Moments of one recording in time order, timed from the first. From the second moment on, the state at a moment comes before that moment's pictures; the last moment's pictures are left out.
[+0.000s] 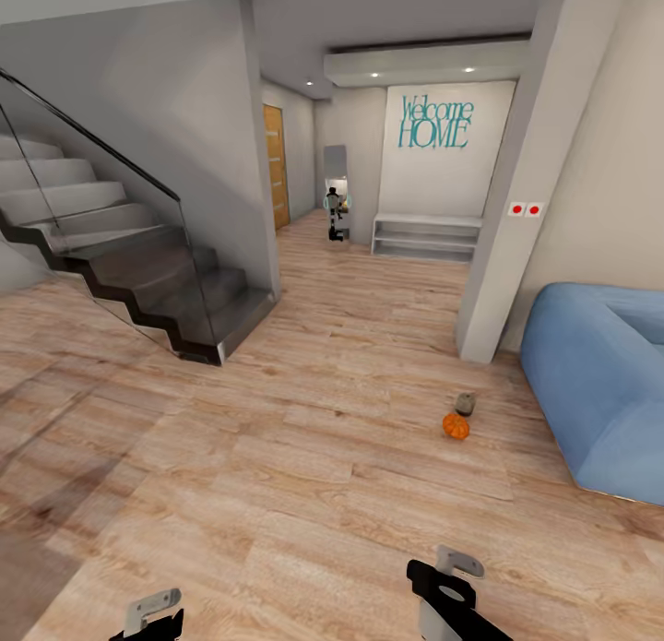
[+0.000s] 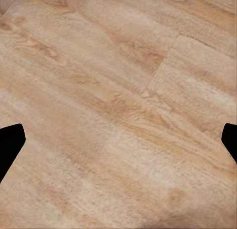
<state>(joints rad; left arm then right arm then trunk) -0.37 0.17 -0.28 -0.21 0.55 -0.22 0.06 -0.48 0.03 0.61 -0.37 -0.85 -0.08 -0.48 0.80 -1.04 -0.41</state>
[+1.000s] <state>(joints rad) -0.37 0.17 -0.28 -0.21 0.55 -0.22 0.06 -0.48 0.03 0.61 -0.37 -0.85 -0.08 -0.48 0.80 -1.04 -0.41</state>
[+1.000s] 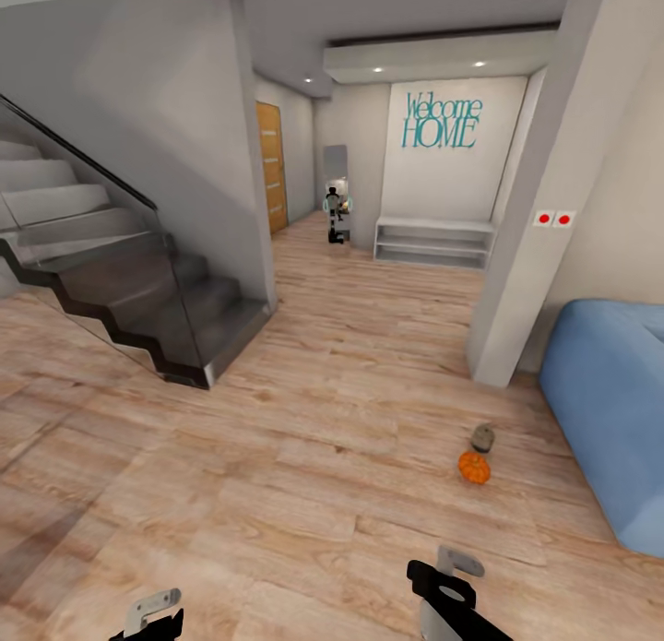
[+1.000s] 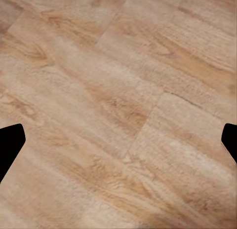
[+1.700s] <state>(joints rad) -0.37 0.17 -0.28 -0.21 0.55 -0.22 0.06 -0.48 0.03 0.61 -0.37 -0.85 -0.08 -0.48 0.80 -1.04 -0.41</state>
